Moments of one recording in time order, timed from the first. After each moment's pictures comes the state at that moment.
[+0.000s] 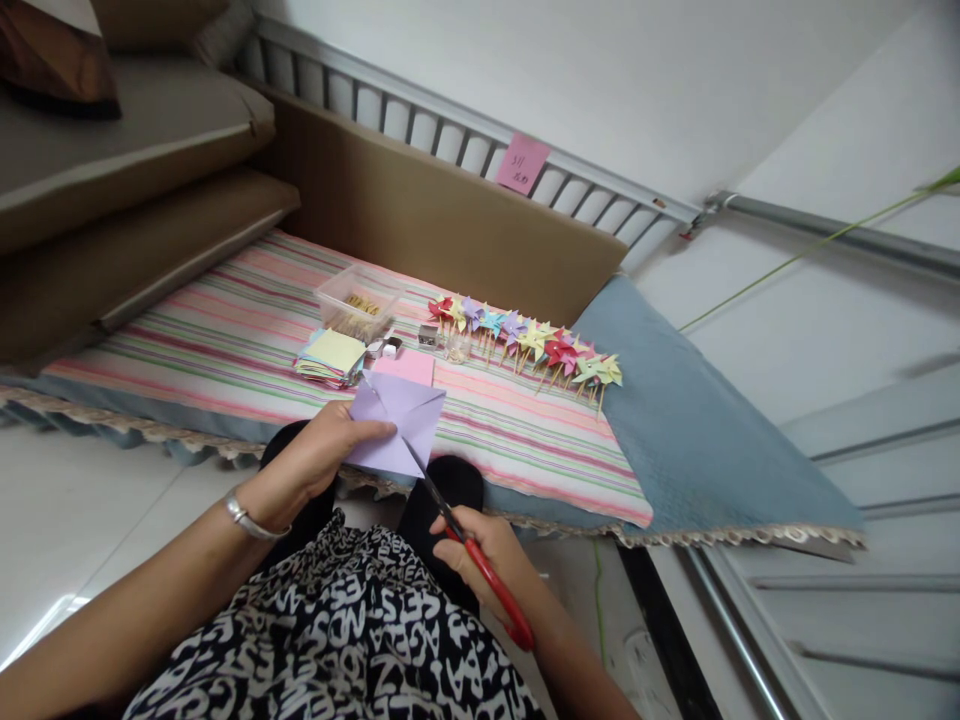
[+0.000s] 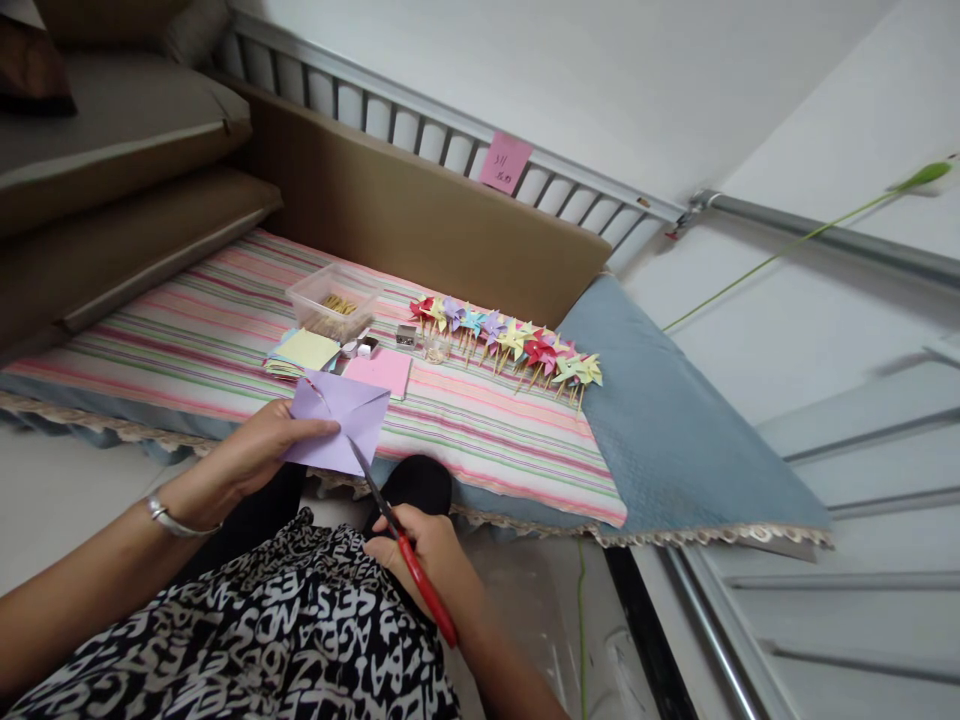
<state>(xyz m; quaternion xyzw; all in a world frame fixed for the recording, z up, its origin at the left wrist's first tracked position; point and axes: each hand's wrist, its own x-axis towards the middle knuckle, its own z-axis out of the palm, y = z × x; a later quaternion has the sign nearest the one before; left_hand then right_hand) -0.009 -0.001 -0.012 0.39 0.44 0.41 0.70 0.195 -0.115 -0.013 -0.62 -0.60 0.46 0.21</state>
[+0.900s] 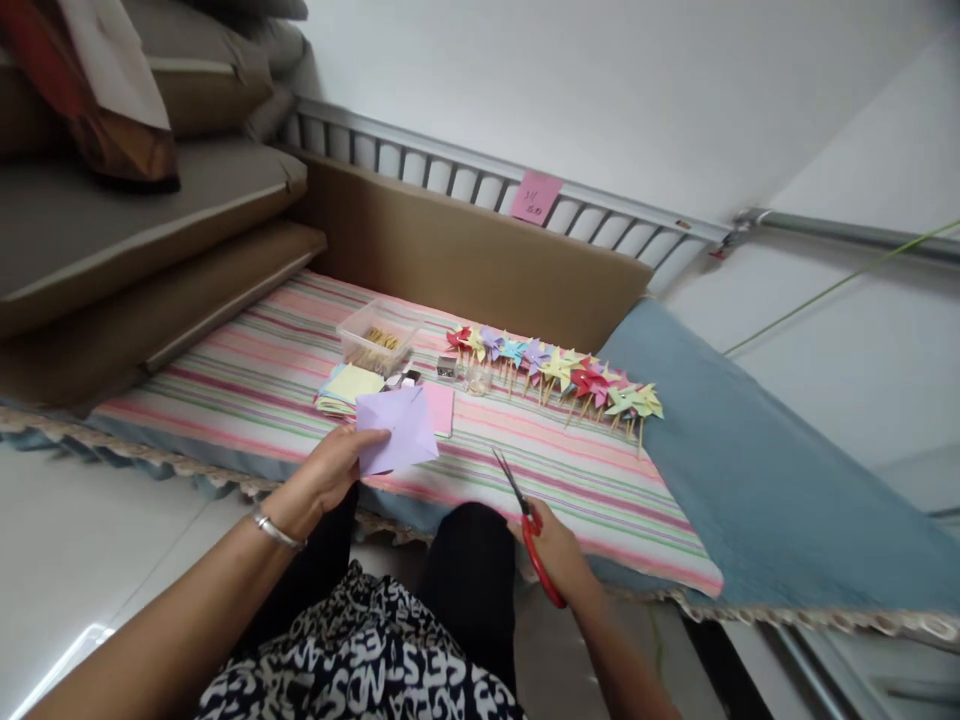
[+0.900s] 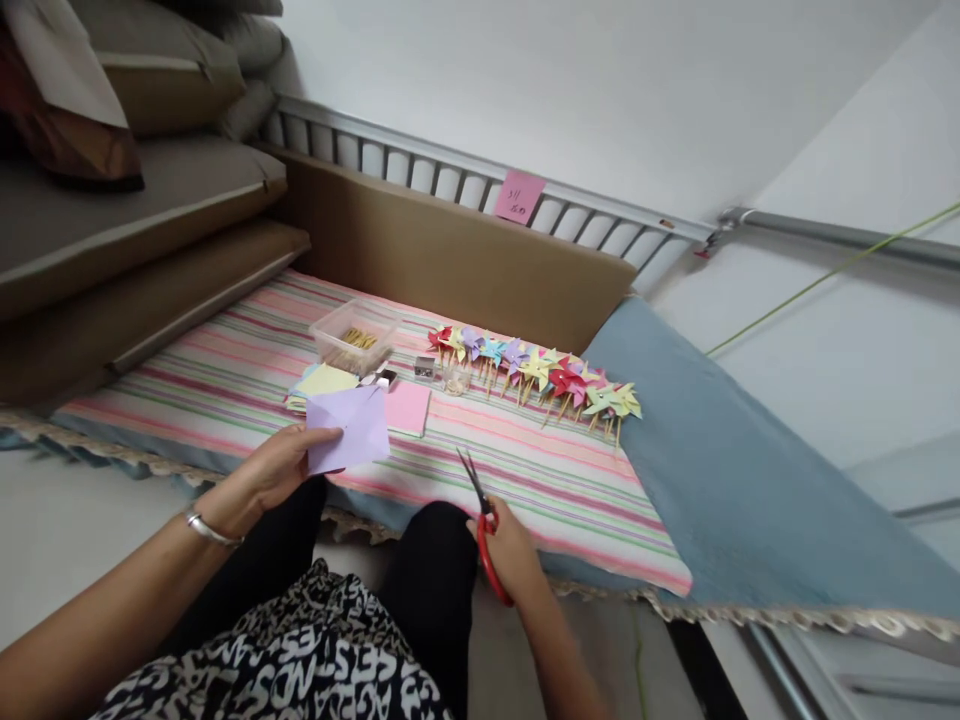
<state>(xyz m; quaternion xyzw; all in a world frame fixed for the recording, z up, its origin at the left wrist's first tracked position) -0.019 0.044 -0.035 0.27 0.41 0.48 0.72 0.294 -0.043 -0.100 -0.77 -0.57 0.24 0.16</state>
